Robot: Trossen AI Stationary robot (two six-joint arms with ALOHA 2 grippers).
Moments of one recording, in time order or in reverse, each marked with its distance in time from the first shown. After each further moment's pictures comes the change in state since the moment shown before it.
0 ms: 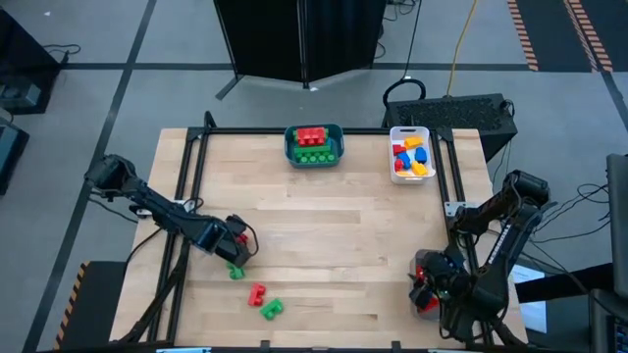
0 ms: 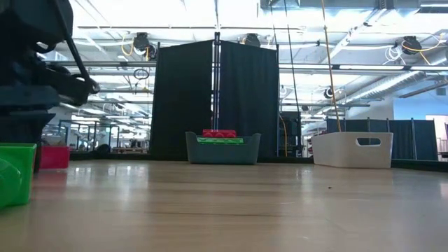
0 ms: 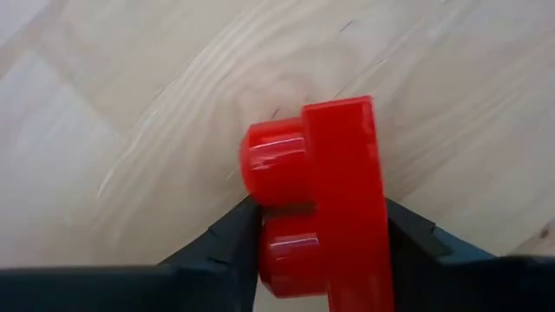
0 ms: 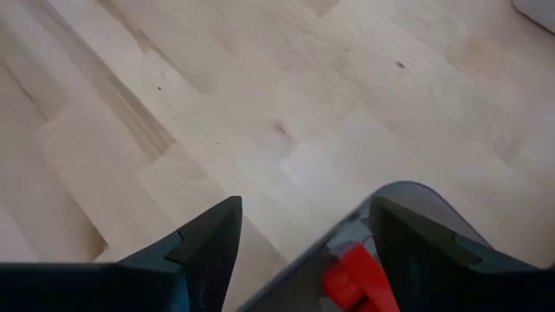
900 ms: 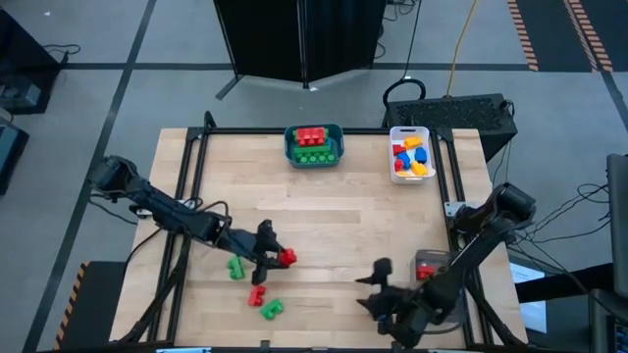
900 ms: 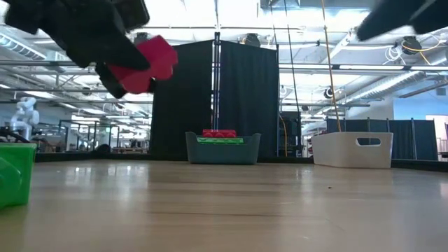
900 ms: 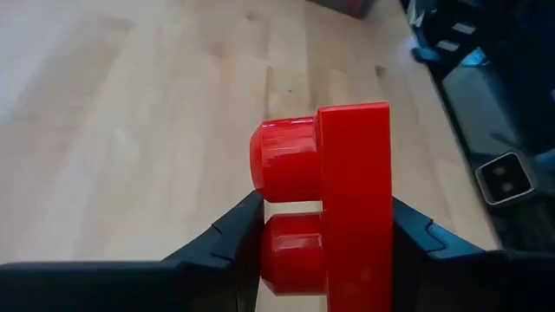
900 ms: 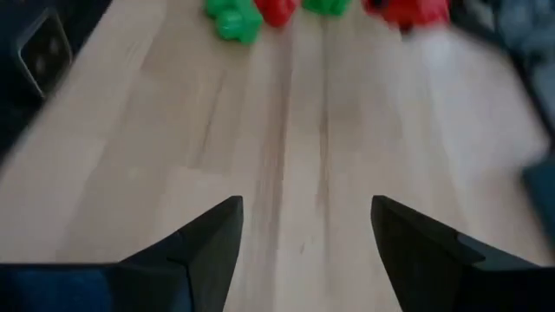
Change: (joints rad) left arm 0.066 0.017 0.026 0.890 0.051 0.810; right arm -0.240 0.175 0.000 0.888 0.195 -1.543
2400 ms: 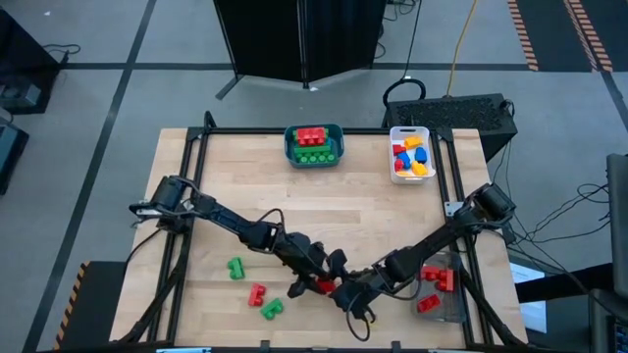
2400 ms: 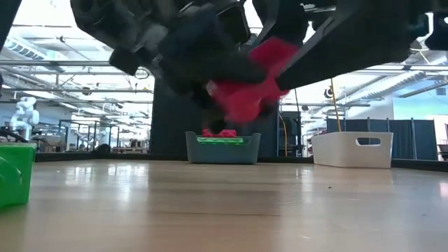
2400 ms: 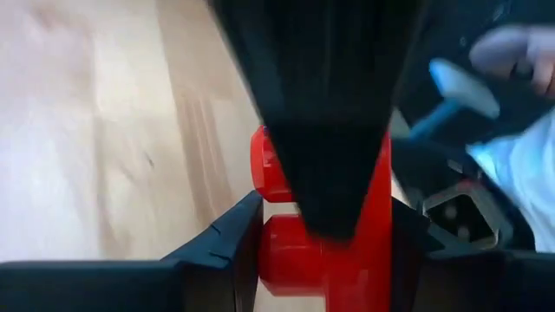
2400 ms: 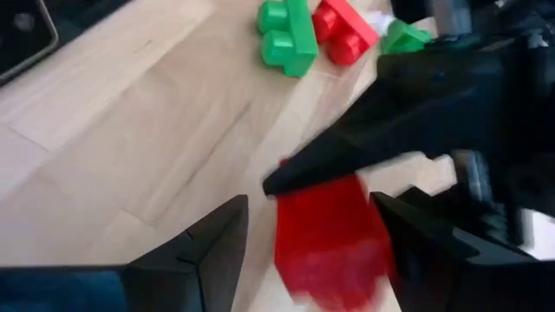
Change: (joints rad) left arm 0.135 0.573 0.396 0.243 0.500 0.133; right arm -0.293 0.106 0.000 0.384 -0.443 -0.636
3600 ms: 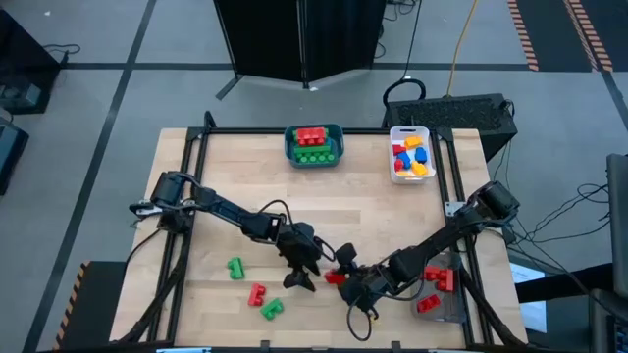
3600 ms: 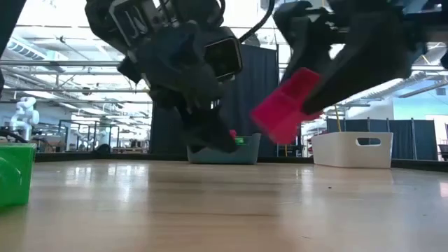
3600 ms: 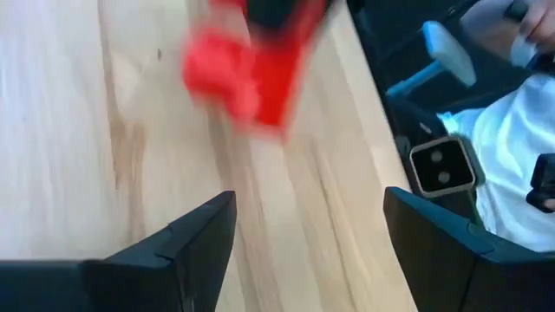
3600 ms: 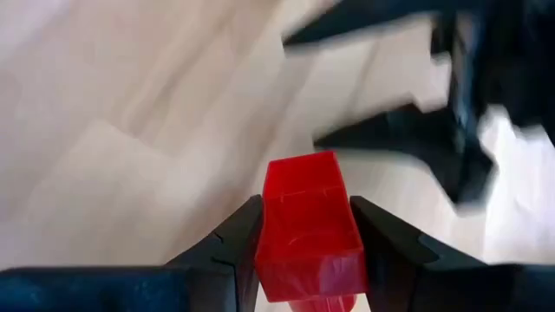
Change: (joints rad) left arm 0.080 -0.019 -0.003 -0.189 0.189 -0.052; right arm 0.019 -0.038 -0.002 -0.226 0.091 0.083
